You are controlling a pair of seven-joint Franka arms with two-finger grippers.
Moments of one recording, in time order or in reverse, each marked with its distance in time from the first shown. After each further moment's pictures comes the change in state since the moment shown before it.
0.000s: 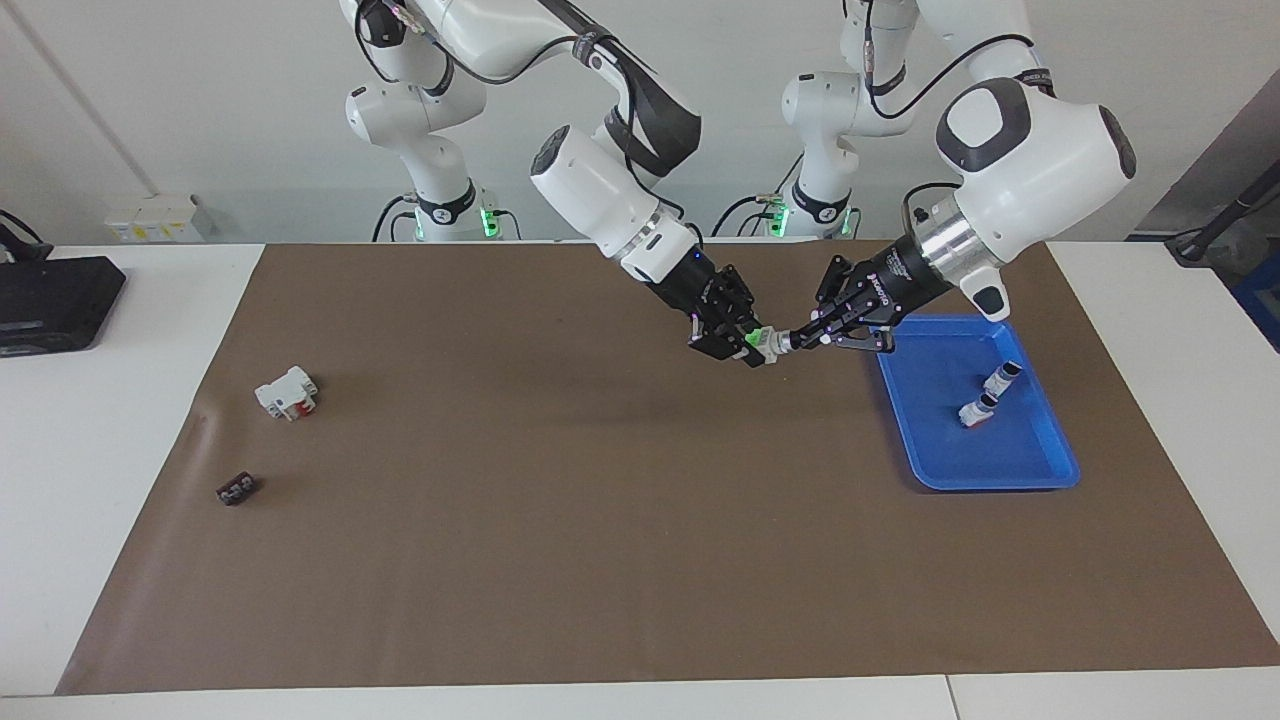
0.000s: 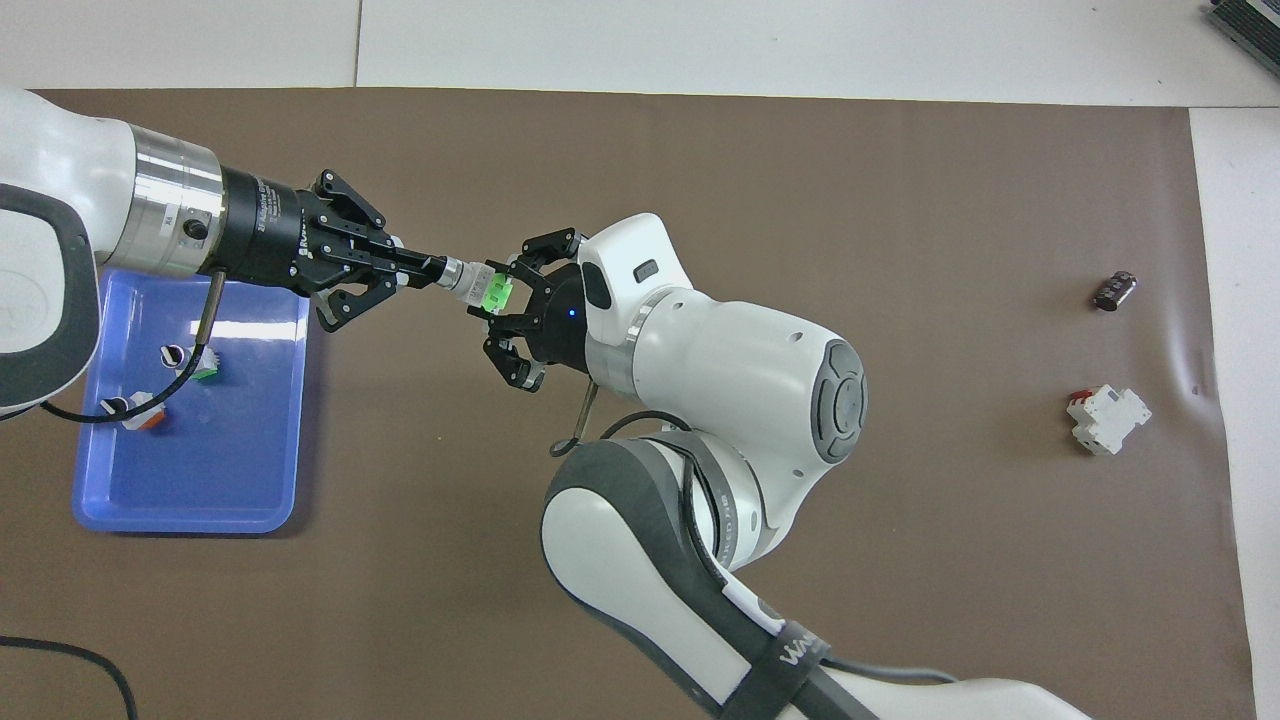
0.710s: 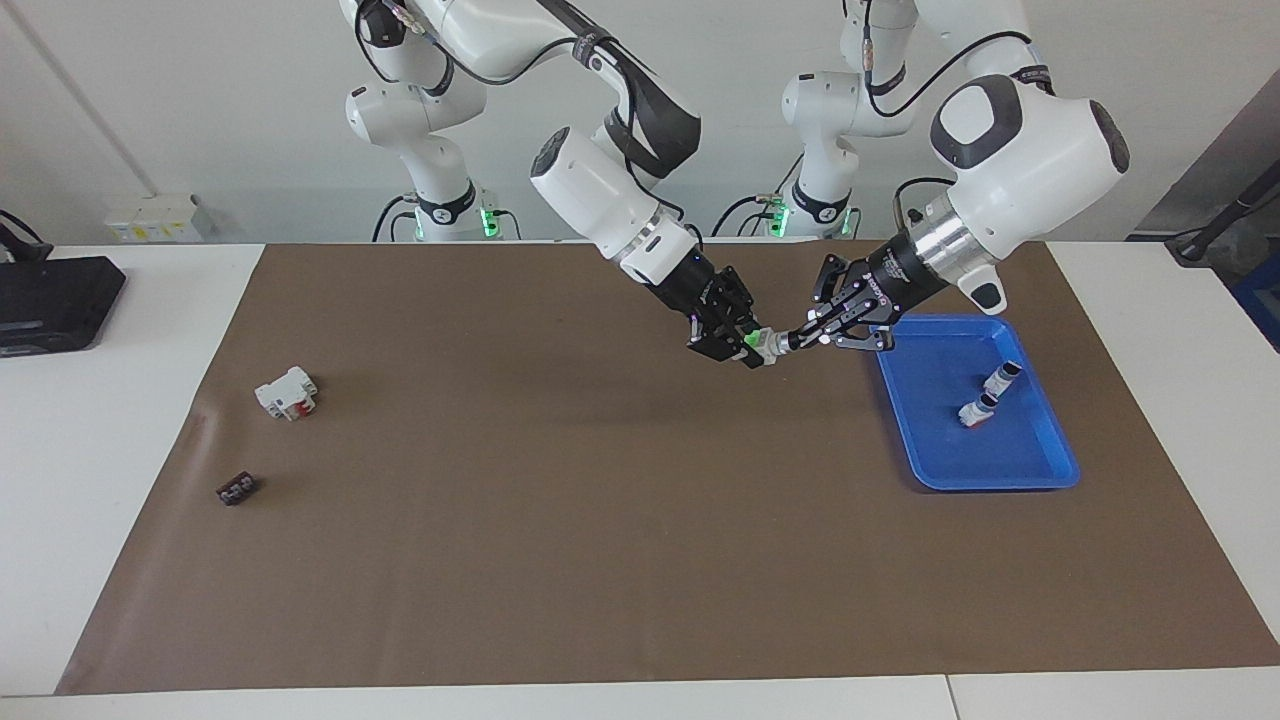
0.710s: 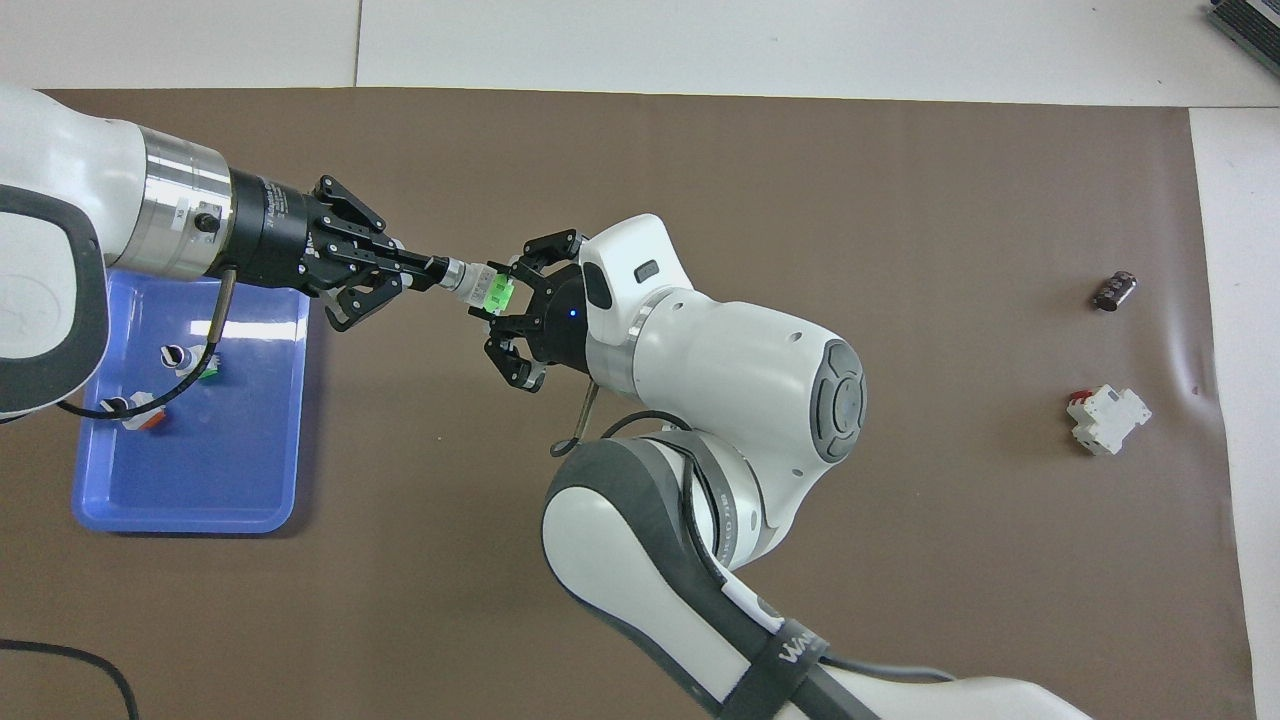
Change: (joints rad) left arm -0.011 -0.003 0.000 0.000 0.028 0.006 -0.107; right arm 0.000 0.001 0.000 -0.002 0.000 0.000 0.005
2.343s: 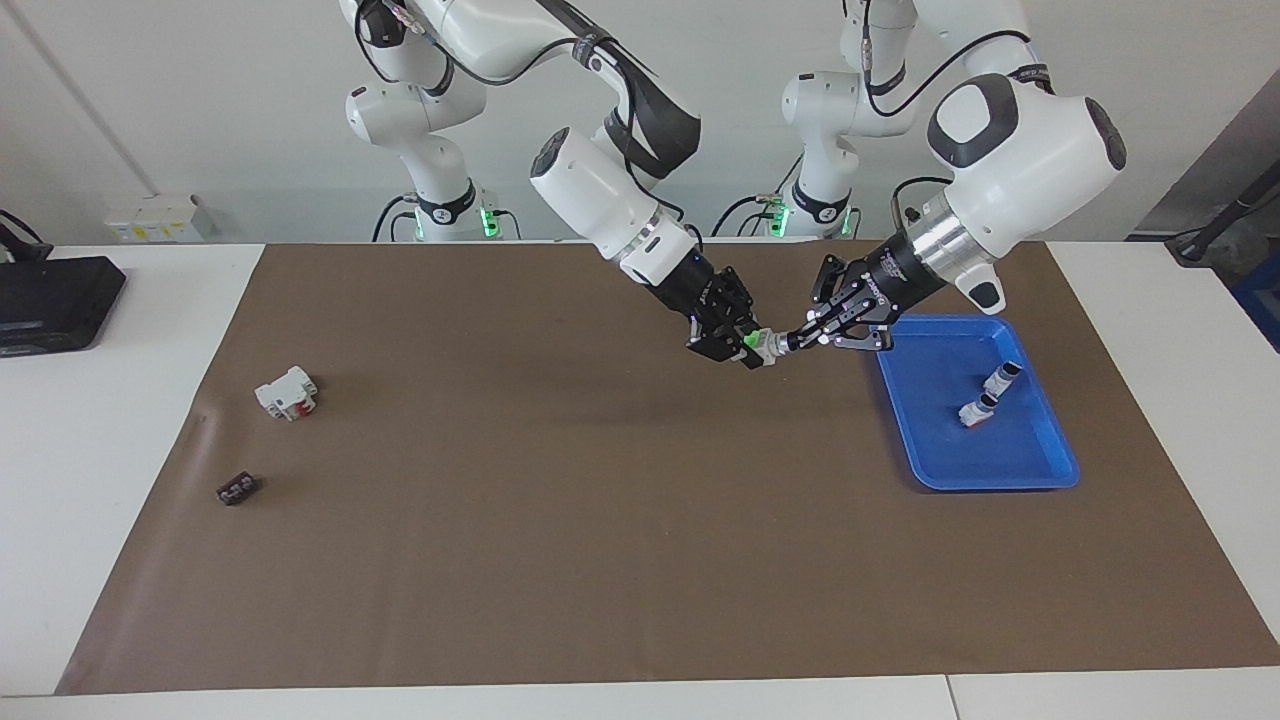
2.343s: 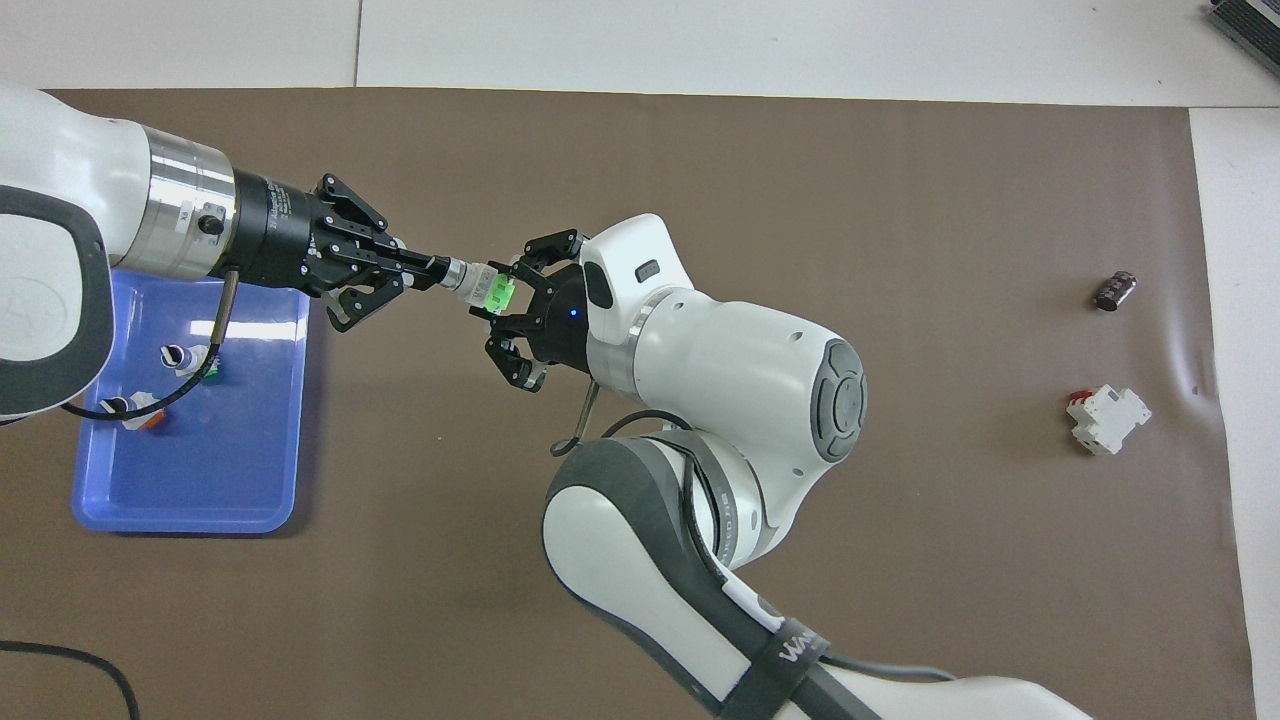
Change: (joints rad) left arm -0.006 -0.001 0.000 0.000 0.012 0.008 0.018; right arm 0.000 0.000 -0.001 -0.001 0.000 0.000 0.002
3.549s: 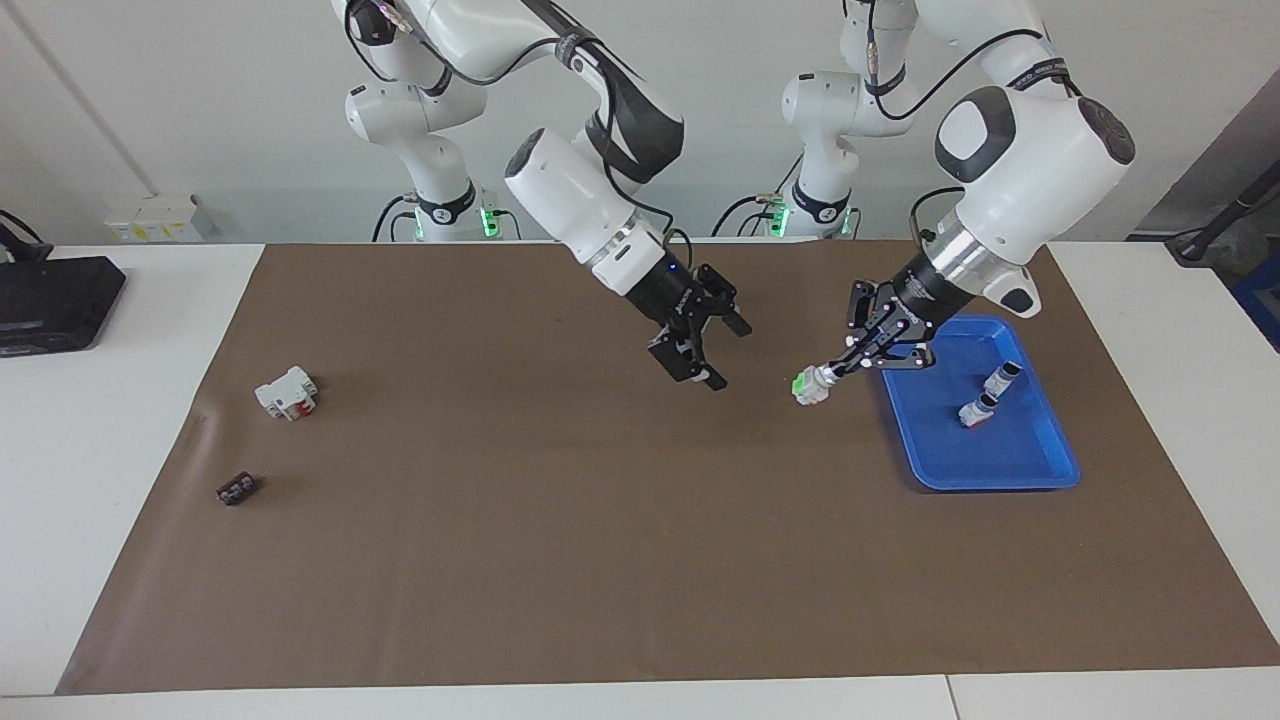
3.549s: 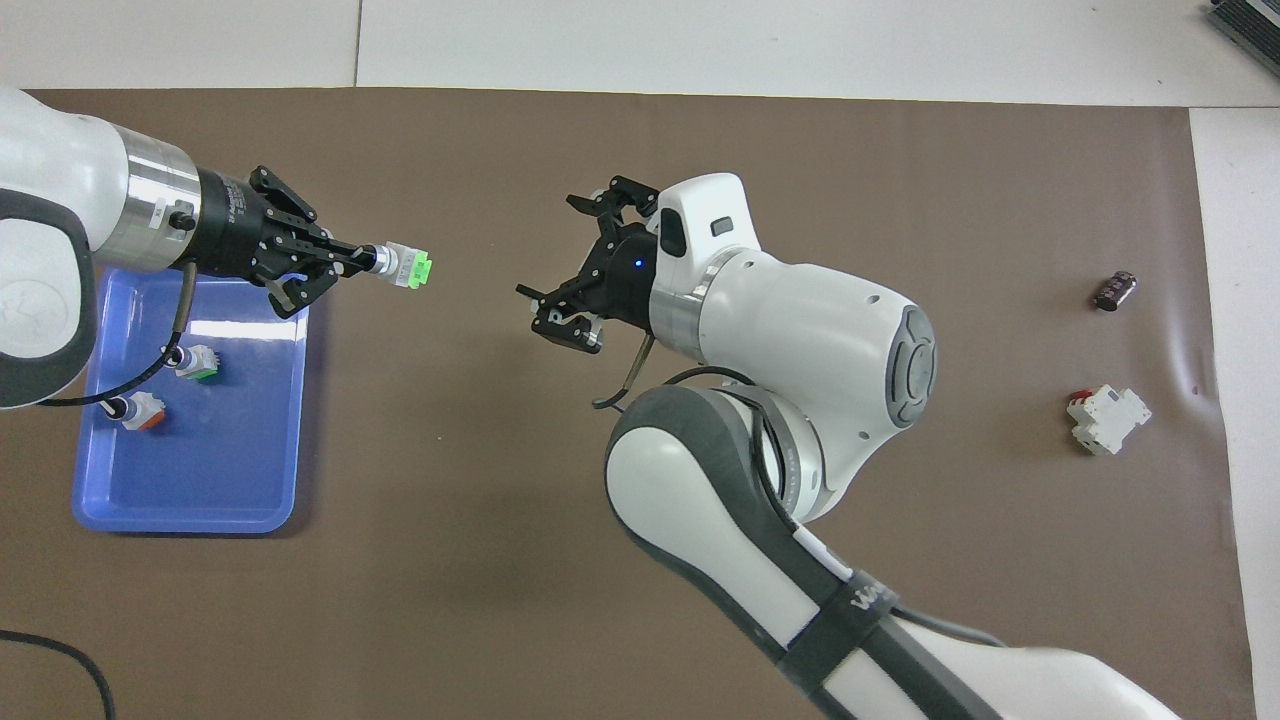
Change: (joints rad) left arm 0.034 0.010 0.025 -0.016 0.271 0.057 0.005; right arm -0.102 -0.011 -0.004 -0.001 0.000 0.002 0.070
